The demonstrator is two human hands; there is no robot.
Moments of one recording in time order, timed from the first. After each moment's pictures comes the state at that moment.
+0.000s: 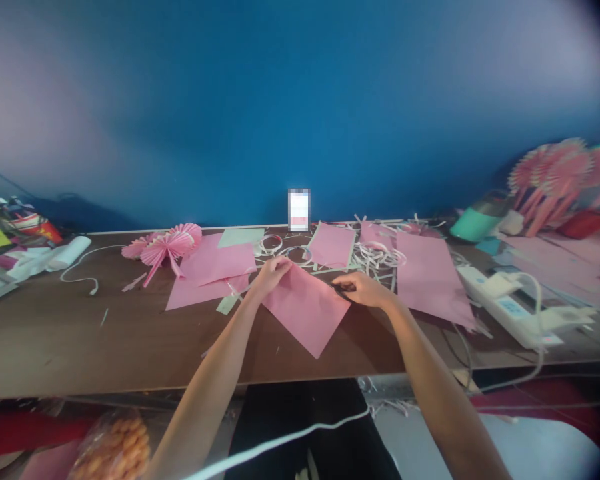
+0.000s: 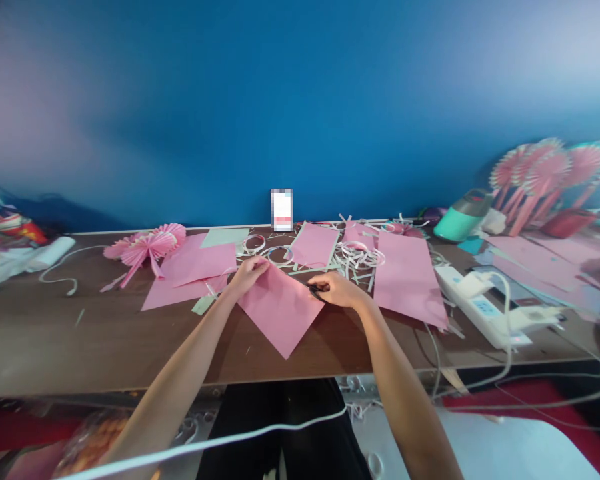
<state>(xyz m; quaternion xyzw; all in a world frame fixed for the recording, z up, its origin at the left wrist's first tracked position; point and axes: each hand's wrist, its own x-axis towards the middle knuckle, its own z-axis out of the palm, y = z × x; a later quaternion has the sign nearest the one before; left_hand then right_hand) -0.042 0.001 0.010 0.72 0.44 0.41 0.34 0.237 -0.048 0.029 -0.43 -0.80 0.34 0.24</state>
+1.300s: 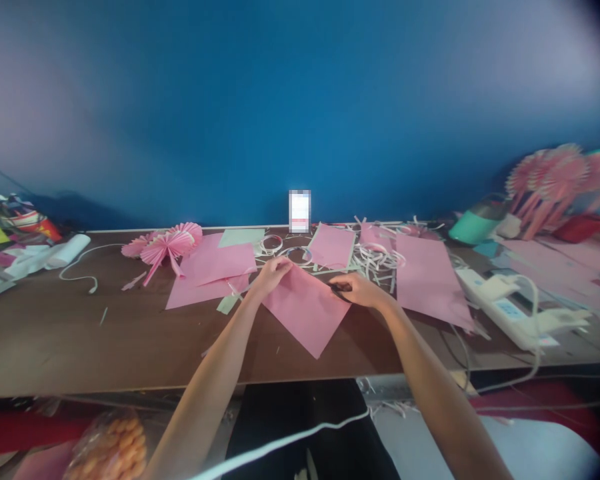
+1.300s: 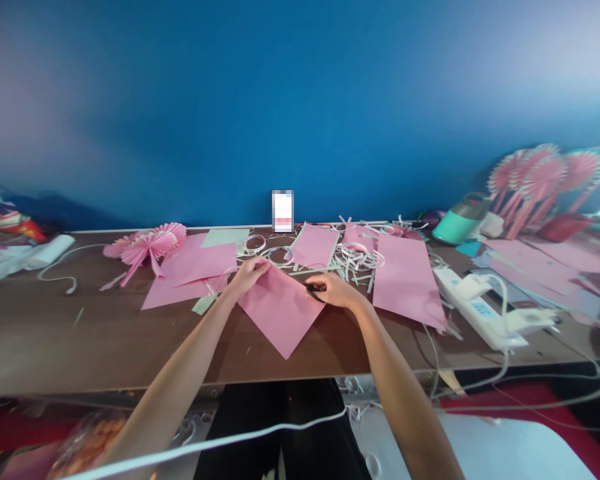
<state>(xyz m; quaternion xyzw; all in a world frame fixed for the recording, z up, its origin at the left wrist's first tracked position) -0.043 0.005 0.007 0.73 0.43 0.41 0.35 0.231 -0.045 0.024 -0.44 -0.80 0.33 0.24</state>
